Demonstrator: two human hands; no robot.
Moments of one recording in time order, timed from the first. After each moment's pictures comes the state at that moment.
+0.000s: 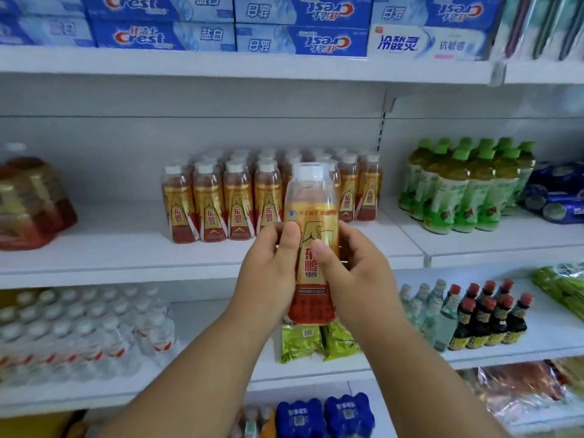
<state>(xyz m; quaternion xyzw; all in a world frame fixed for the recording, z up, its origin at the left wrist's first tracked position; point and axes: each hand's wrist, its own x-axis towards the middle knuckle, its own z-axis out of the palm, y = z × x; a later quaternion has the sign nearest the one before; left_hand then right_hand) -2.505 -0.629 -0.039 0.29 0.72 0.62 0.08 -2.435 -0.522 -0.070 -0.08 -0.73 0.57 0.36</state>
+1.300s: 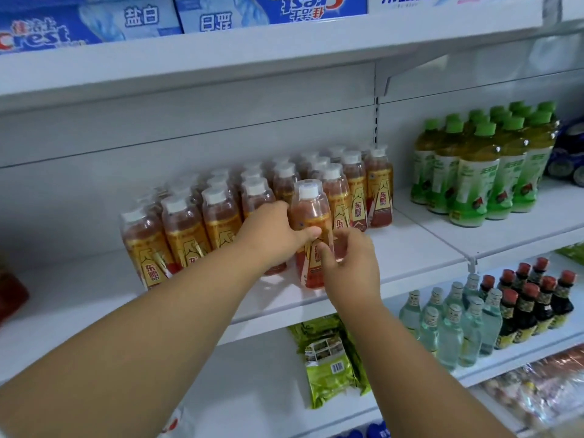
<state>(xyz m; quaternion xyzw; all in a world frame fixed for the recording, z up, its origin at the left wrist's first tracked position) -2.706 -0.533 -0.045 0.40 0.88 0.26 -0.04 -2.595 -0.456 -0.124 -0.30 -0.75 0.41 0.42</state>
